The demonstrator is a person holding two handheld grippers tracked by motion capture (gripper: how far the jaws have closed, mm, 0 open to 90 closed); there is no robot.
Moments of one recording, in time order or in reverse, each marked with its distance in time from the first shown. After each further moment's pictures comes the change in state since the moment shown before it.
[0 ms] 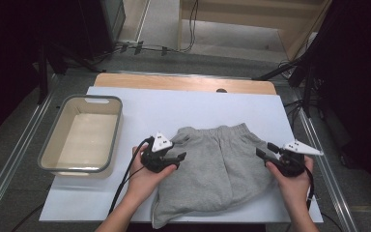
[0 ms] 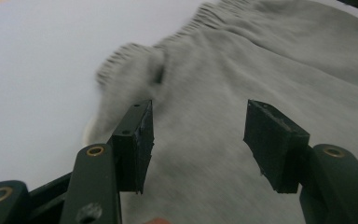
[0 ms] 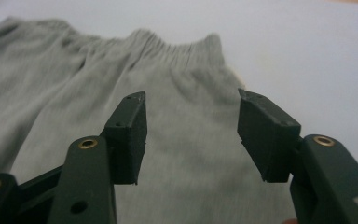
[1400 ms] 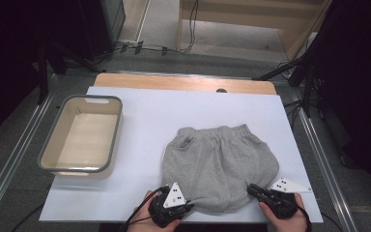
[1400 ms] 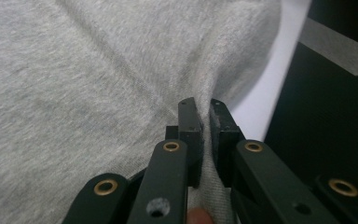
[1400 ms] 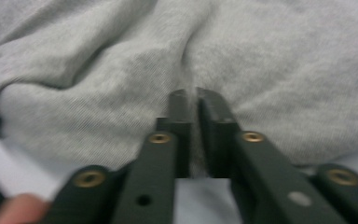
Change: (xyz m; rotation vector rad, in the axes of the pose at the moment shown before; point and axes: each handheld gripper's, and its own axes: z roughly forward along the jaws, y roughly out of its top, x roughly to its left) left arm -0.085 -0.059 -0.025 0.203 -0.240 0.146; right arm 0.060 -0.068 -0.033 0.160 0.176 -0.029
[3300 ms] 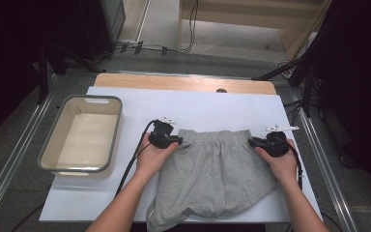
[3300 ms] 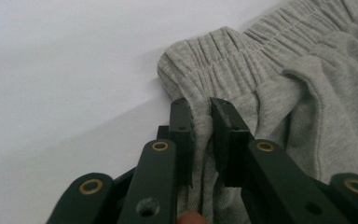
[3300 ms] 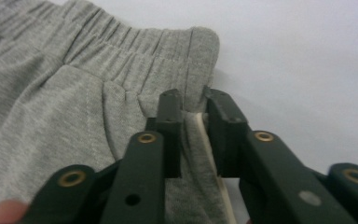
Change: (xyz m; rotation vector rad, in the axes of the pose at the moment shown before) left arm 0.176 0.081 0.041 0.015 0.236 -0.362; right arm -0.112 0.107 0.080 0.068 -0.104 0.018
